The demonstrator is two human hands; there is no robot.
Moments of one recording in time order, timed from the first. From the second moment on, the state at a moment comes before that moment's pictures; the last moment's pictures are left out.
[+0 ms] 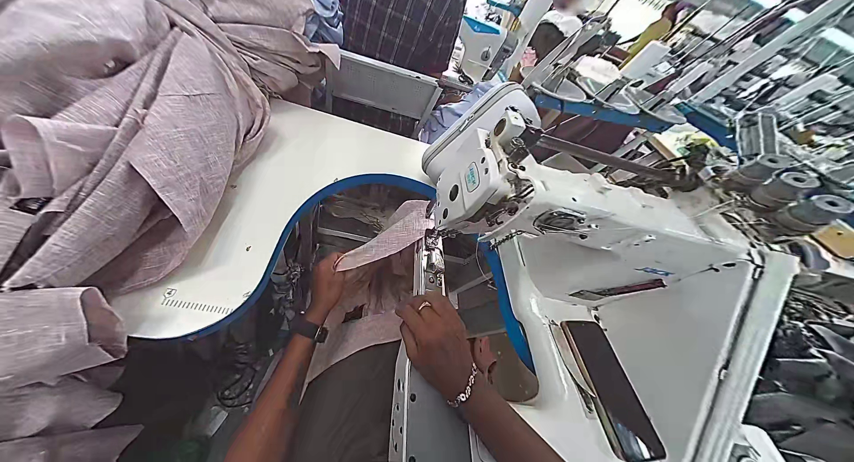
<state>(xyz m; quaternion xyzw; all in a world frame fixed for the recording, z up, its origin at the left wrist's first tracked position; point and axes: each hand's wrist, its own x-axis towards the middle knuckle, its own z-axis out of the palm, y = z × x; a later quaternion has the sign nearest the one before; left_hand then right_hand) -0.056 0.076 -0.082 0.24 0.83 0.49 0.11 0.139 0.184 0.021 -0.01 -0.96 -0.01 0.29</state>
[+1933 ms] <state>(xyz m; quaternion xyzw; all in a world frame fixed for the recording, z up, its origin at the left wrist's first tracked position) -0.016 0.007 0.035 0.44 0.74 0.49 0.13 0.203 0.181 0.211 -0.02 -0.91 0.31 0.26</state>
